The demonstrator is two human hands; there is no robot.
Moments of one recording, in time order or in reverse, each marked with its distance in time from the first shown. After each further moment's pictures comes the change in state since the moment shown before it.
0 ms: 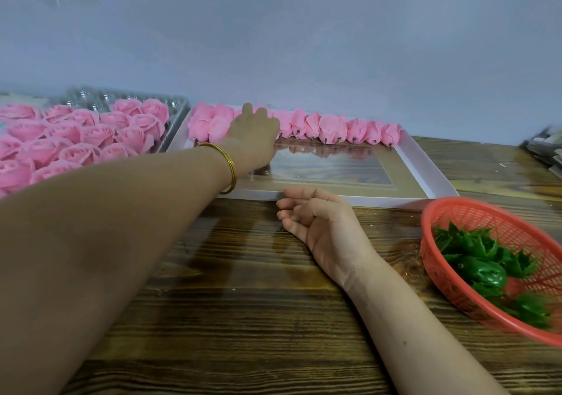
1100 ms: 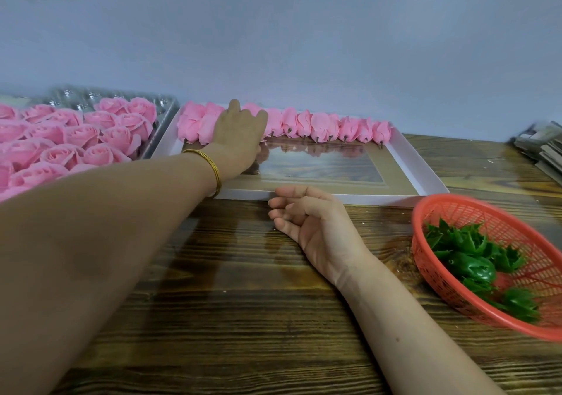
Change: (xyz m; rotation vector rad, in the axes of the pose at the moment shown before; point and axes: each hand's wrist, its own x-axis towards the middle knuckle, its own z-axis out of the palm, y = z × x) left_hand -0.001 -0.003 0.006 0.134 0.118 -0.039; right_hand -0.002 -0.004 0.003 -0.016 0.008 0.011
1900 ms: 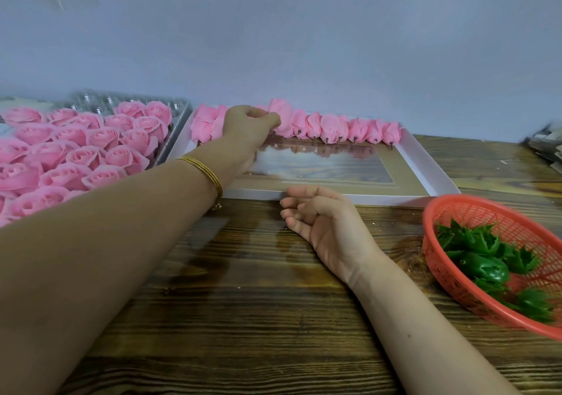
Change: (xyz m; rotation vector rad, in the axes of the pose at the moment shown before) left_hand -0.020 0.010 -0.039 -1.573 0.048 -0.726; right_hand 0.001 0.001 -0.002 0.005 -0.021 -0.021
